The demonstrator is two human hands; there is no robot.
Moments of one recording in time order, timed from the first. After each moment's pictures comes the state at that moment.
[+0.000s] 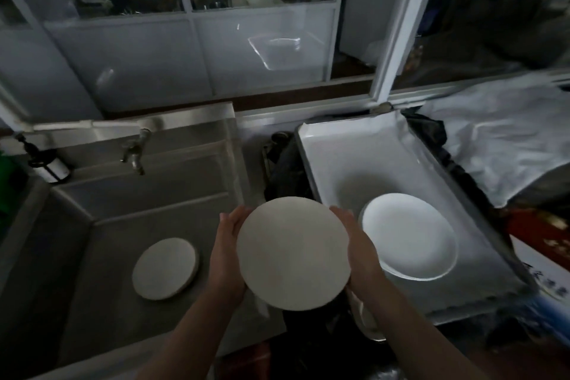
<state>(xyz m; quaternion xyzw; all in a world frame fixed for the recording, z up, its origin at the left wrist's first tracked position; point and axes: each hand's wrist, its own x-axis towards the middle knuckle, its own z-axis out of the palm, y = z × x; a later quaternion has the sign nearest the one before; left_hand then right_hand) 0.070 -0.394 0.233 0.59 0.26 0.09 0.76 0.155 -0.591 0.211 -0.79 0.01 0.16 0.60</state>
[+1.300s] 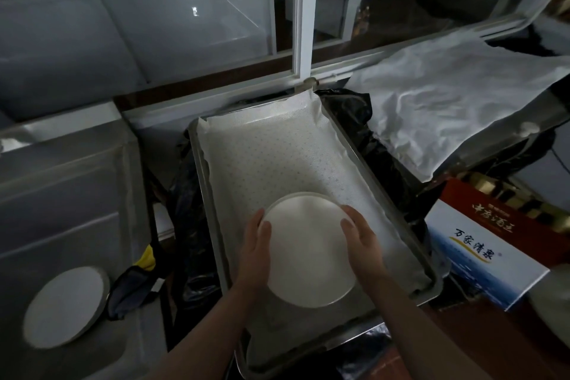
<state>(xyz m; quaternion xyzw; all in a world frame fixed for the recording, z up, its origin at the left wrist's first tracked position) 0.220 -0.609 0.156 0.74 0.24 0.02 0.64 0.266 -0.801 0.141 -0.78 0.09 0.06 0.62</state>
